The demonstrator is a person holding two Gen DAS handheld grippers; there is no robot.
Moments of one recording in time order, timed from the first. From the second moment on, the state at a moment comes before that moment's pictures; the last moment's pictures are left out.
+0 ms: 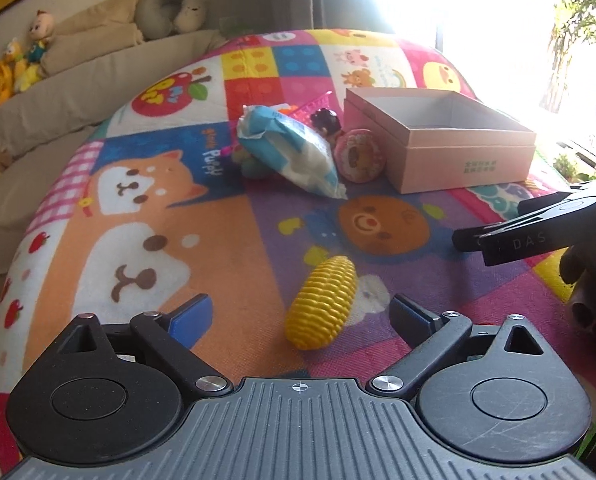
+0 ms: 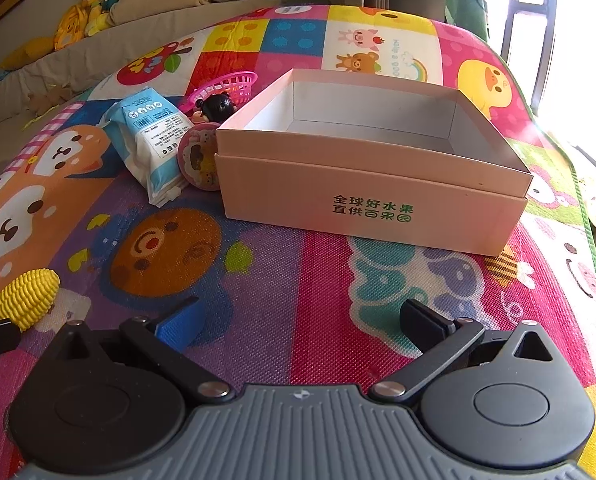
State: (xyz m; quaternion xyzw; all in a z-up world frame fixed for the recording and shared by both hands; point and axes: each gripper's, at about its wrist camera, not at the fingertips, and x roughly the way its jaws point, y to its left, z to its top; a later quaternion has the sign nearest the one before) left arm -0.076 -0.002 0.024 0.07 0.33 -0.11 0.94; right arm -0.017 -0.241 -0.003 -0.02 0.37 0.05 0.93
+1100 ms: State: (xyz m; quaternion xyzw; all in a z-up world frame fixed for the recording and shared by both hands) left arm -0.044 0.053 0.015 -0.02 0.32 -0.09 0.94; right arm 0.143 -0.236 0.043 -0.06 0.34 0.08 0.94
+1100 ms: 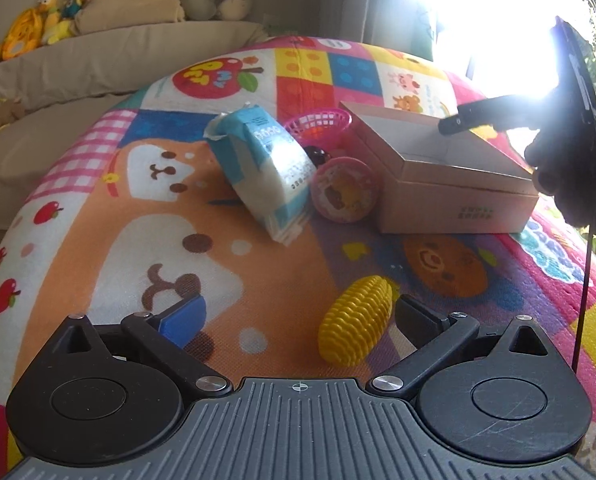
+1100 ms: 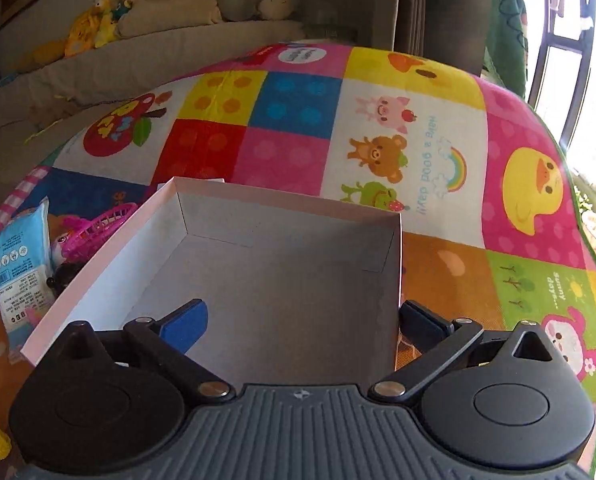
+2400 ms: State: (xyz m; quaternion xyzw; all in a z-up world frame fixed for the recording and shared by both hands) left arm -0.074 0.010 0.025 0.01 0.37 -0.09 0.93; right arm -0.042 -0.243 0.046 -0.04 0.42 0.16 0.89
